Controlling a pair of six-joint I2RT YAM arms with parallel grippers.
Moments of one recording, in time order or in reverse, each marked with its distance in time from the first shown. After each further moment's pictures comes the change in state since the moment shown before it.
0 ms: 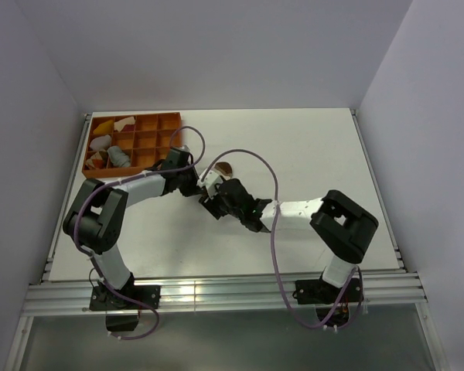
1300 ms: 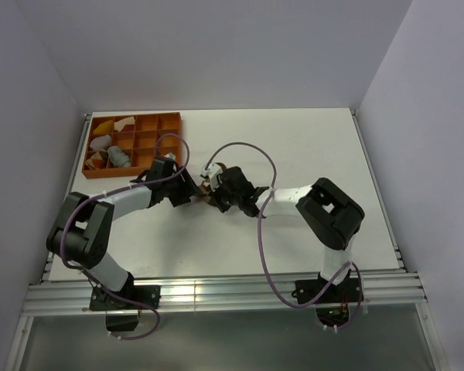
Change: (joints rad) left arm 0.063 -0.119 -0.160 0.062 0.047 -0.027; right arm -0.087 0.152 0.092 -0.058 -0.190 0.062
